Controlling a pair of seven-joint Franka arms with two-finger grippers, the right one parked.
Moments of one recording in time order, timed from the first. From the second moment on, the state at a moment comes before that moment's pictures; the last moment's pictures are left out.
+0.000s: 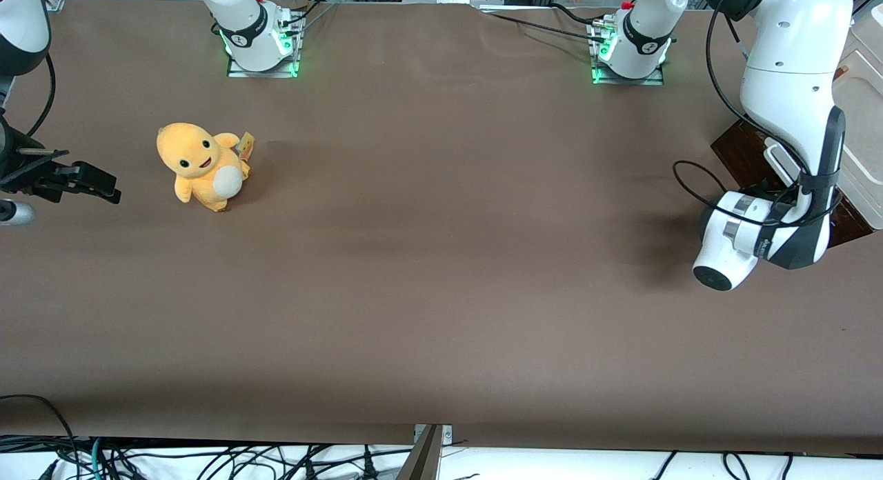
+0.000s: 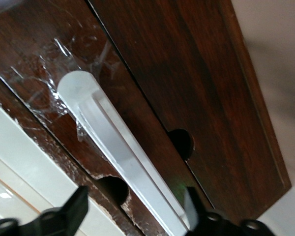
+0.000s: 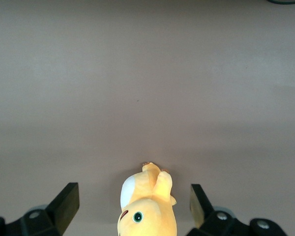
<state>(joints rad) 0.02 0.74 0.01 -1.66 0.86 1.25 -0.41</state>
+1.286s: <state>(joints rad) -0.09 0.82 0.01 -1.59 0.89 1.23 -0.47</state>
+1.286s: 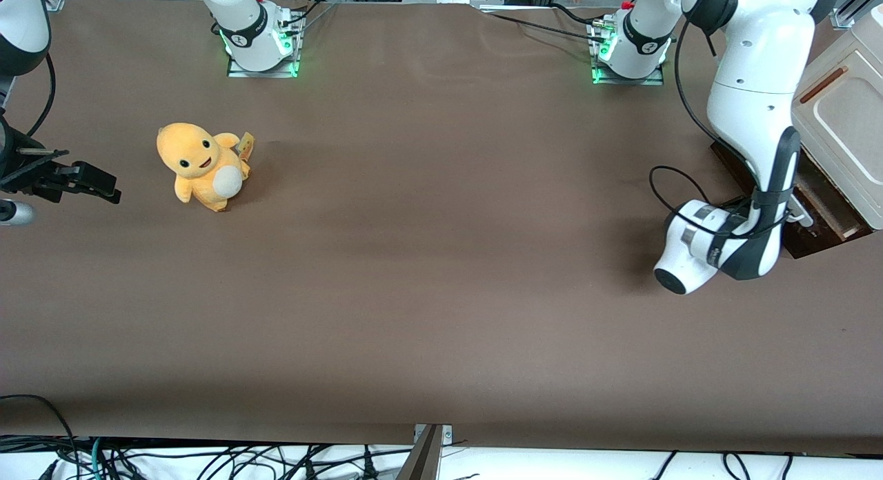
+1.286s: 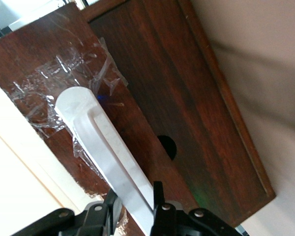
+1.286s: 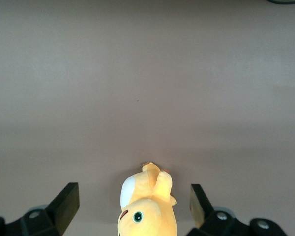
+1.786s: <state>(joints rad) -0.13 0.83 0.01 -1.55 0.86 1.22 -0.45</state>
